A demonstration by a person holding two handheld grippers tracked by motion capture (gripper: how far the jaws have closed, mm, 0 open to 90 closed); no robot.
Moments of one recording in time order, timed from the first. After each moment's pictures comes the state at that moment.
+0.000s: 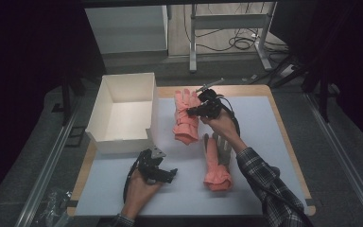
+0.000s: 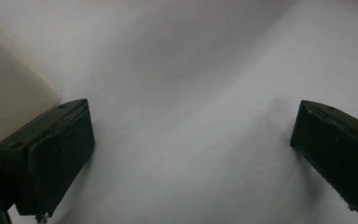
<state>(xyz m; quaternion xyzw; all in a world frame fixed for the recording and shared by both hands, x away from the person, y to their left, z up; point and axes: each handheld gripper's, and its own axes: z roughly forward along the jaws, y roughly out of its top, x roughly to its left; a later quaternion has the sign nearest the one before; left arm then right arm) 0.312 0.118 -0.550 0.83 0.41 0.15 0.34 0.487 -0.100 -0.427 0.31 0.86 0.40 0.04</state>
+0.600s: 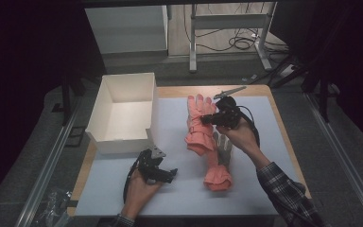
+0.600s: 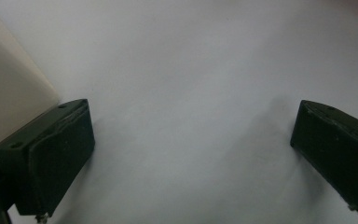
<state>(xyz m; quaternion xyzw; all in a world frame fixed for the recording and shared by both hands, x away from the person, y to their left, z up) 0.312 0.118 -0.550 0.83 0.41 0.15 0.34 0.432 -0.149 -0.403 0.33 0.85 0.41 0.04</state>
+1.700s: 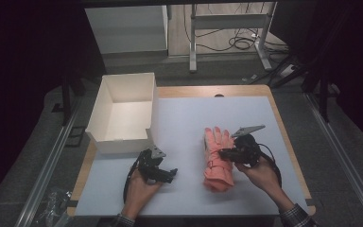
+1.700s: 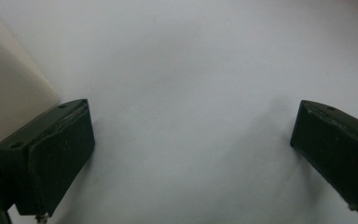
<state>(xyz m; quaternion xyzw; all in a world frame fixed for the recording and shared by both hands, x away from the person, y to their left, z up) 0.312 0.118 -0.550 0.83 0.42 0.15 0.34 0.345 -0.201 -0.458 0.36 0.86 0.36 0.07</state>
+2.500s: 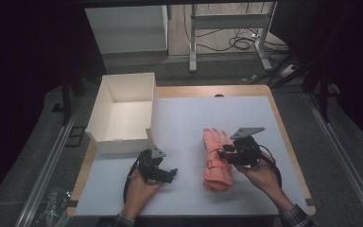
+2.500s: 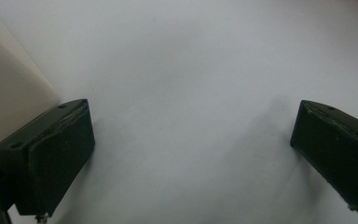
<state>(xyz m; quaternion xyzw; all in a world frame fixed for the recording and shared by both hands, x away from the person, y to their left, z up) 0.312 0.118 -0.550 0.83 0.42 0.15 0.34 0.338 -0.200 -0.447 0.33 0.86 0.37 0.12</state>
